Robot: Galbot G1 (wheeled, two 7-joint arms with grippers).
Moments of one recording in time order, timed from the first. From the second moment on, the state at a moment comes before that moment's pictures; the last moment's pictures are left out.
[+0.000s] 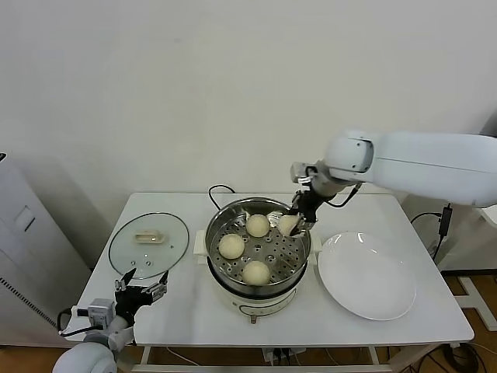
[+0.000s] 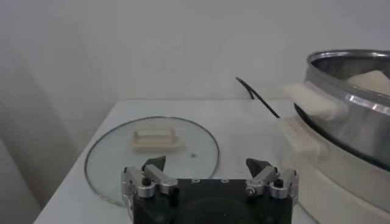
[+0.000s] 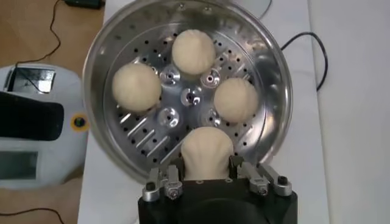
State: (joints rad) left arm 1.45 -1.09 -0.48 -2.03 -0.49 0.40 -0.17; right arm 0.88 0.97 -1.71 1.49 0.86 -0.42 -0.78
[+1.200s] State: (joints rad) left arm 1.45 -1.09 -0.51 -2.02 -0.50 0.40 -0.17; right arm 0.73 0.95 -1.58 1.43 0.85 -0.45 -0.76
